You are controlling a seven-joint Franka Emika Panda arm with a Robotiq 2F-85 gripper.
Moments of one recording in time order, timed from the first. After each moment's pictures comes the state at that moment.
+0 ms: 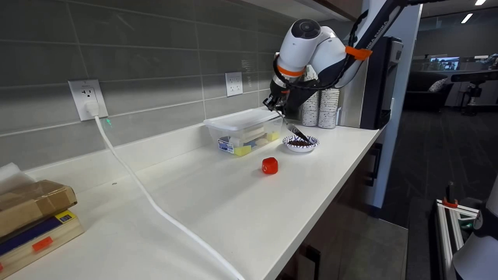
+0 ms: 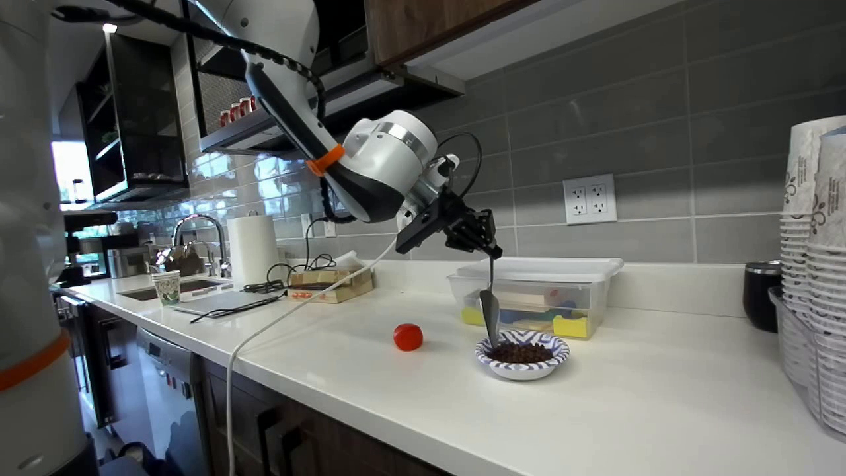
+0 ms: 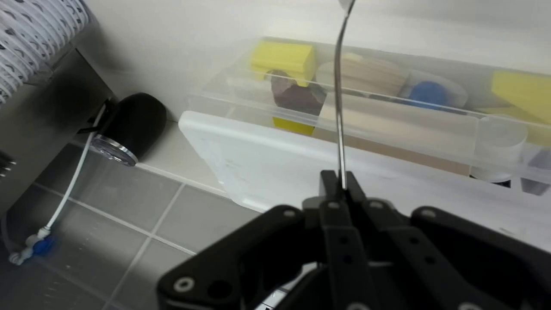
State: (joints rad) arm -0.25 0.08 -0.09 -2.24 -1.55 2.93 1.16
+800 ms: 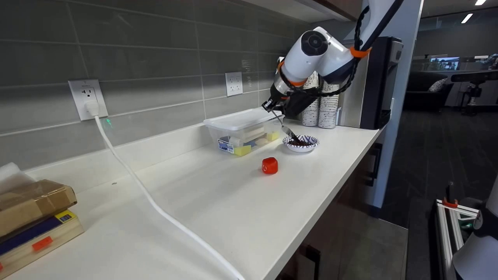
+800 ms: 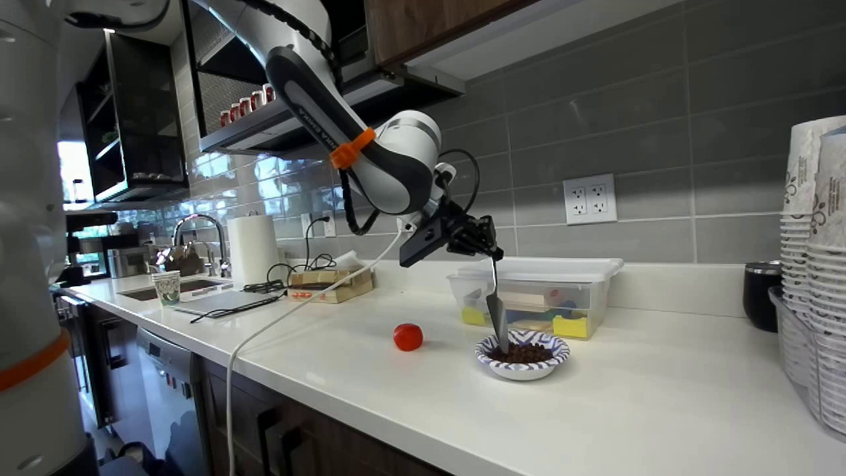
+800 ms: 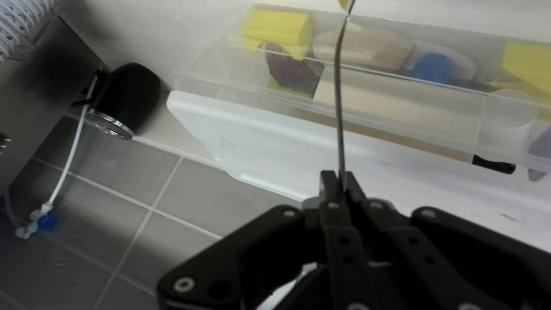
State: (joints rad) arm -0.25 0.12 -0.08 -2.18 -2.06 2.94 1.70
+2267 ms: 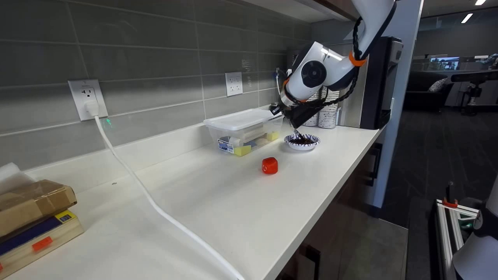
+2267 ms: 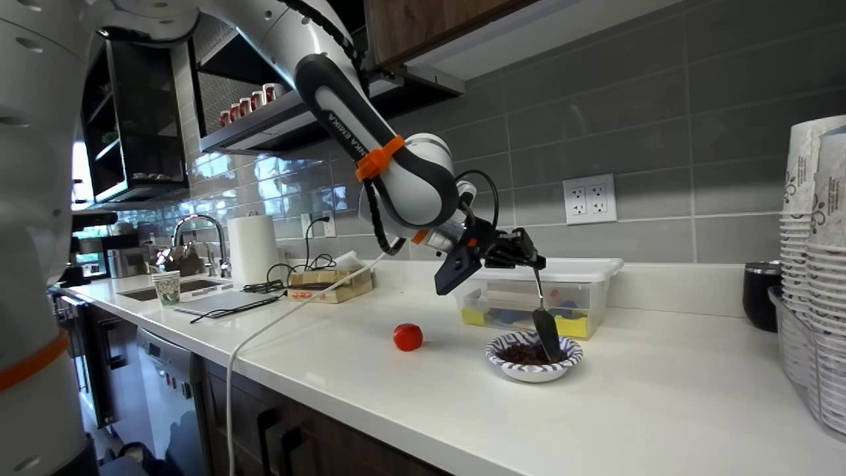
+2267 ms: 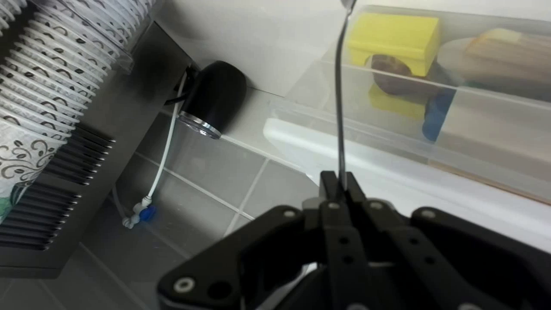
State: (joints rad) arm -0.28 0.21 -0.08 -2.15 -2.34 2.68 2.02
